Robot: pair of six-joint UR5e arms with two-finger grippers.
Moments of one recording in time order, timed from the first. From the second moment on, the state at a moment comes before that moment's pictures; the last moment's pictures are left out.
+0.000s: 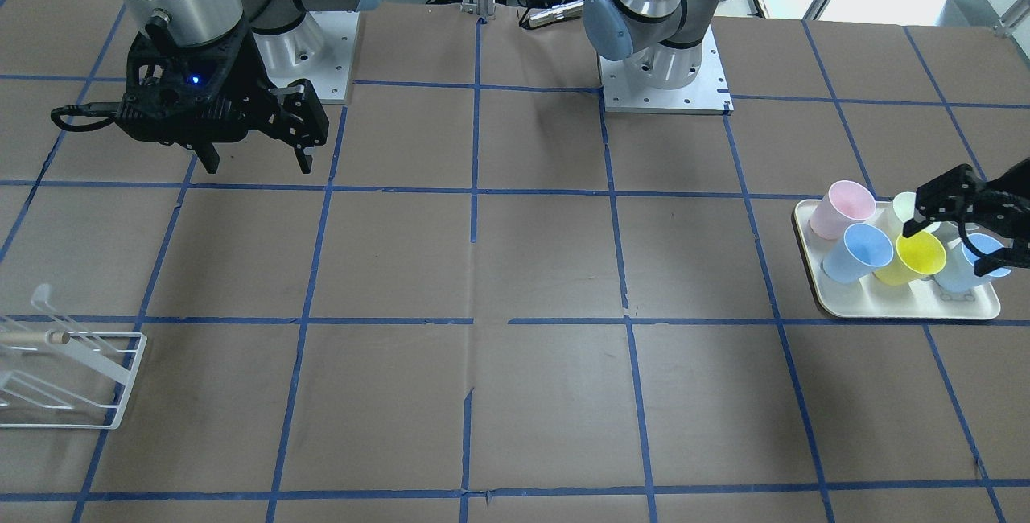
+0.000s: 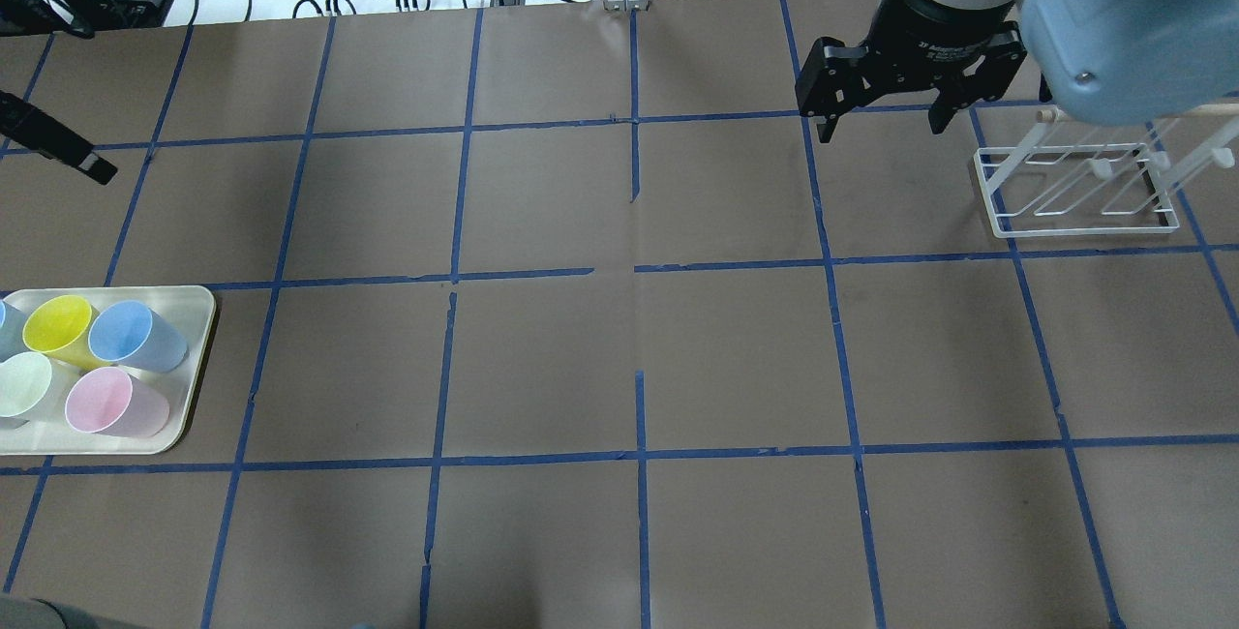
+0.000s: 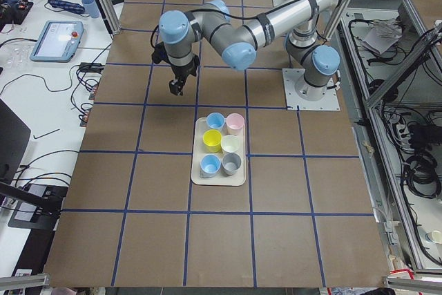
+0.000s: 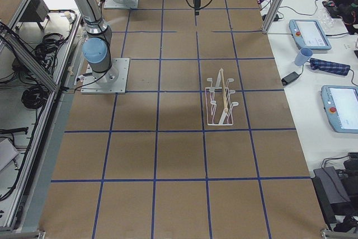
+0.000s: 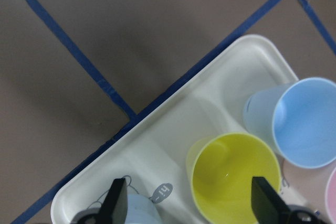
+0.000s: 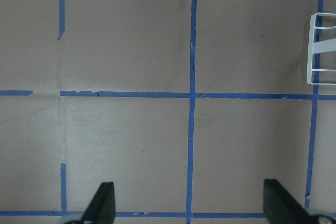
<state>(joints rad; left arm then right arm) -1.06 -1.79 -1.45 -1.54 1.46 0.97 1.64 -1.54 1.56 -1.66 -1.59 0.04</state>
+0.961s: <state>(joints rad) -1.54 -1.61 -1.46 -1.64 1.59 0.09 1.64 -1.54 1.55 -1.66 -1.59 0.04</state>
